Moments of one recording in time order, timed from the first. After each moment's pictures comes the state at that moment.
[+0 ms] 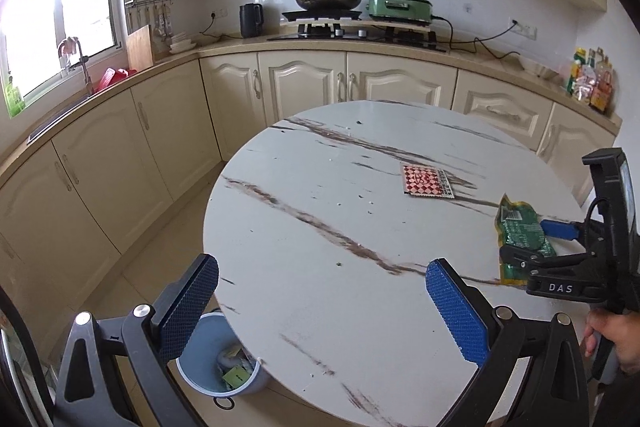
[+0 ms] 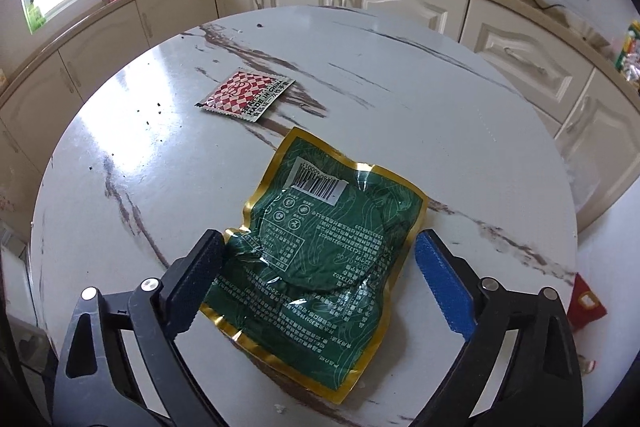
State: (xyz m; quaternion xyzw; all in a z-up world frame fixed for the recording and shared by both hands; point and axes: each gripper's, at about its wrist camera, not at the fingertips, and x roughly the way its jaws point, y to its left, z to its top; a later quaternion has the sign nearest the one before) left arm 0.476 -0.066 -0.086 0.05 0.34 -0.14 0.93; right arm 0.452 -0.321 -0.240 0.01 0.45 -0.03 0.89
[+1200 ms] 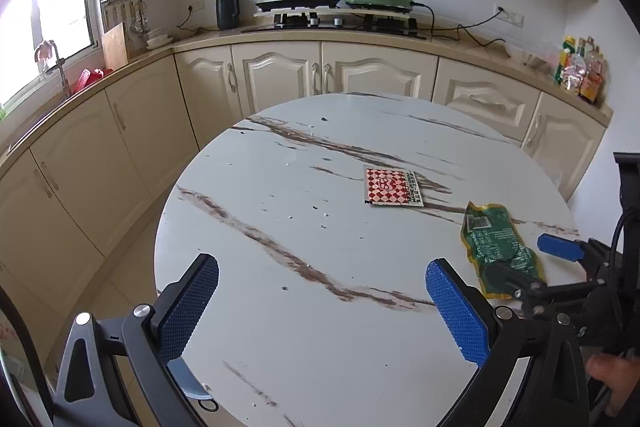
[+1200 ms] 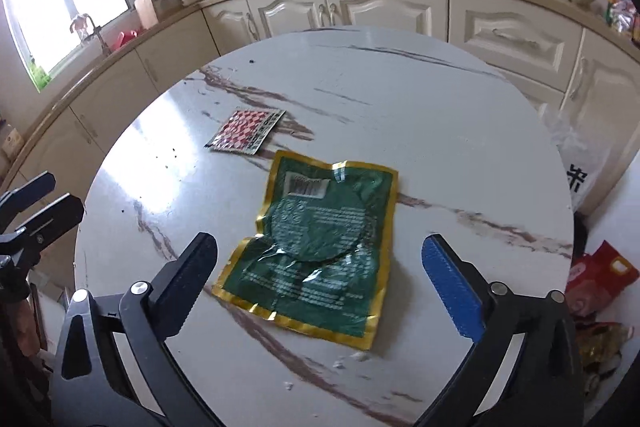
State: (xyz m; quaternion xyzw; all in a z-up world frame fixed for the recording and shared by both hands) left arm 0.521 -0.107 -0.099 0.06 0.35 -0.17 0.92; right arm 0.437 -0.325 -0.221 0.09 0.43 -0.02 0.90
